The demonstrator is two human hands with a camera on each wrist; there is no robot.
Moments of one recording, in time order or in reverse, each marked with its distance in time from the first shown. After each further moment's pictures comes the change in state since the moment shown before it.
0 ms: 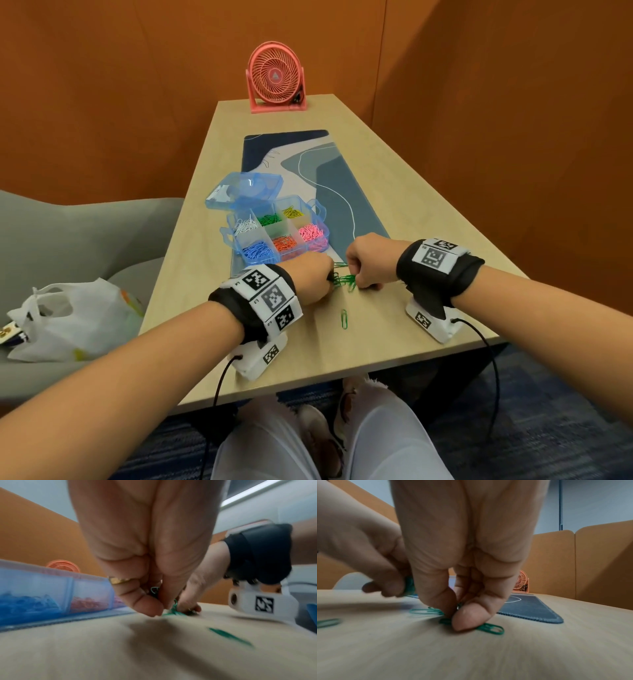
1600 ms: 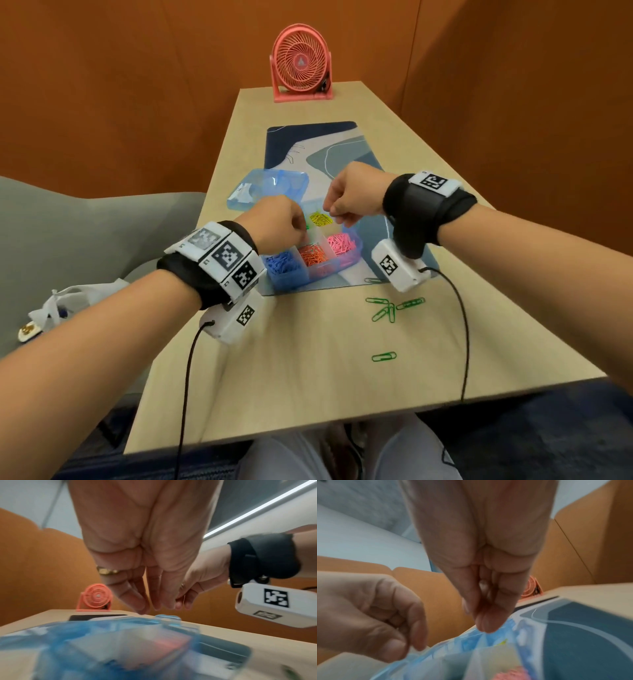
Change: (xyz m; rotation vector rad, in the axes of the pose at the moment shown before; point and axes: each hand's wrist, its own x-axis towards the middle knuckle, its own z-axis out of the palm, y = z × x) left_hand 0.009 -0.093 -0.063 -0.165 0.264 -0.177; right_hand 0.081 -0.043 -0.081 0.501 0.175 -0.063
